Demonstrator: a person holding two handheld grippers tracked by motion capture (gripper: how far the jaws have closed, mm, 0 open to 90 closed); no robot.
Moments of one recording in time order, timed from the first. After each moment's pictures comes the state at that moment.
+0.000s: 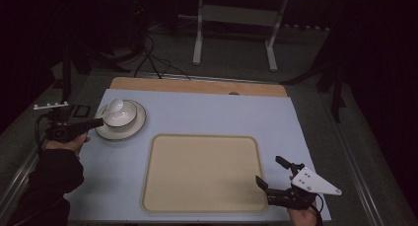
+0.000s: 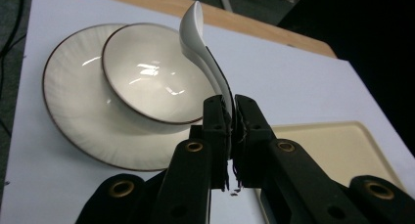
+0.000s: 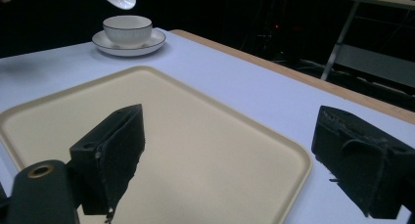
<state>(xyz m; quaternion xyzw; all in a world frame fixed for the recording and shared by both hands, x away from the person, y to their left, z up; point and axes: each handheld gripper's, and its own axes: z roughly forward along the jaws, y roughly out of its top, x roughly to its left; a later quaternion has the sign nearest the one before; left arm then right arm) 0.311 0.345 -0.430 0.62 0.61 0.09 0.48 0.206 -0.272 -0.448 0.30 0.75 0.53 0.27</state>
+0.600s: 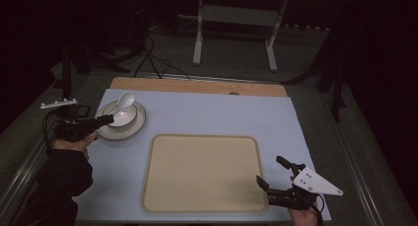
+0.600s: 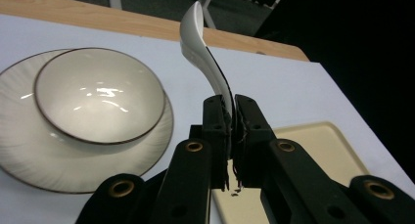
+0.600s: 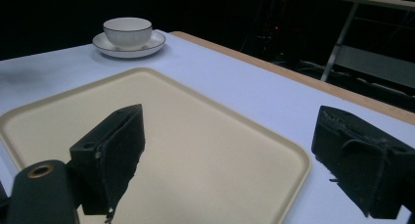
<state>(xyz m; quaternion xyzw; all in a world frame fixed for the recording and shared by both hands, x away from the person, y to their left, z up) 0.301 0.306 -0.406 0.64 0.58 0.10 0.50 0.205 -0.274 -0.448 0.30 0.75 0.53 0.27</state>
